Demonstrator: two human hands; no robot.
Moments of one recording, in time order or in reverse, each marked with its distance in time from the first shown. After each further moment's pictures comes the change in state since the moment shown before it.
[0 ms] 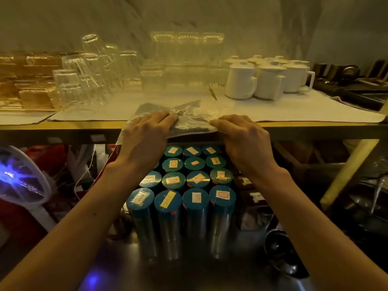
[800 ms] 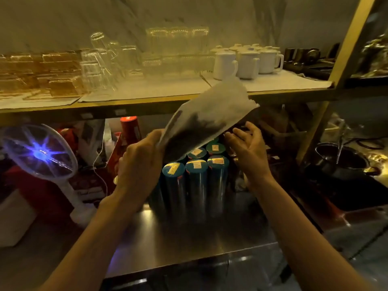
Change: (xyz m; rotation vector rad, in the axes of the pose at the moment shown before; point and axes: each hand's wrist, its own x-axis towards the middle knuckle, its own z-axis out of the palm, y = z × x) left_hand -0.159 0.027 -0.093 -0.450 0.085 -0.089; right_hand -0.122 -0.091 -0.045 1.155 0.151 0.892
